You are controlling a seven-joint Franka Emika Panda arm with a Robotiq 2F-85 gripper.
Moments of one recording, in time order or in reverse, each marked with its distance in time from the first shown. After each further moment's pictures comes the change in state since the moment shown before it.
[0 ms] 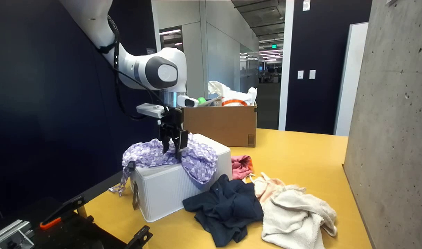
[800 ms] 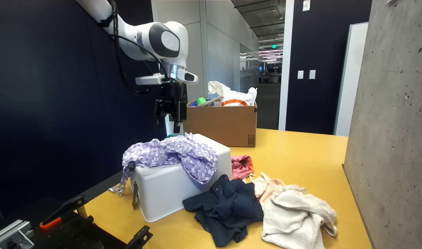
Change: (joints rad) arm 0.016 -0.052 -0.006 0.164 -0.012 -0.318 0.009
